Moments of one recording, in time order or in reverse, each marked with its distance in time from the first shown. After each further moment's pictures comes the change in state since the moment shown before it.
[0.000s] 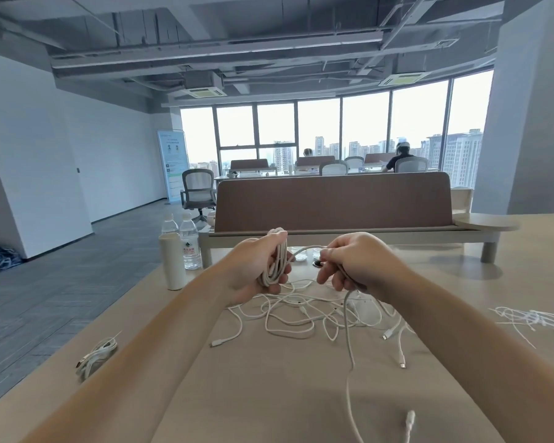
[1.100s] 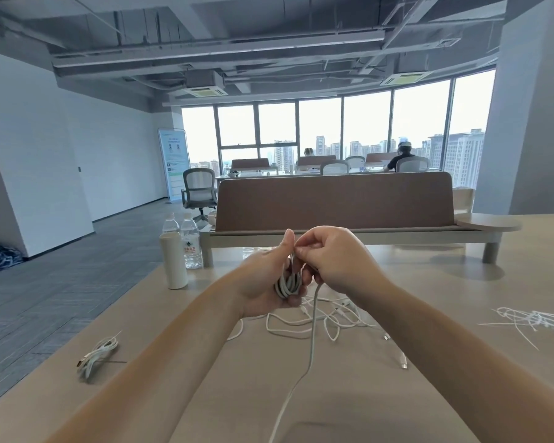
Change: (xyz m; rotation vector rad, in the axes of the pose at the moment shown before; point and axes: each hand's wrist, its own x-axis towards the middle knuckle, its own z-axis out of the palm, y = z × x) left_hand 0.001 -0.015 0.013 -0.141 -0.195 0.019; right_hand -0.007 -0.012 0.033 0.002 0.050 -0.284
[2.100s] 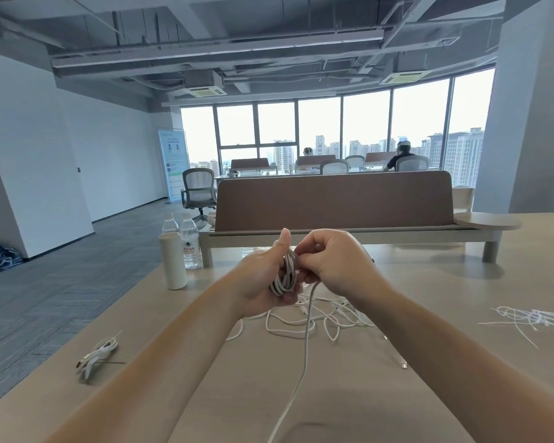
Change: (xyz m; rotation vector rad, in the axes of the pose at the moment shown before) left_hand 0.003 -0.002 -0.003 -0.037 0.108 0.003; right_hand 0.000 0.007 0.000 -0.025 0.044 0.054
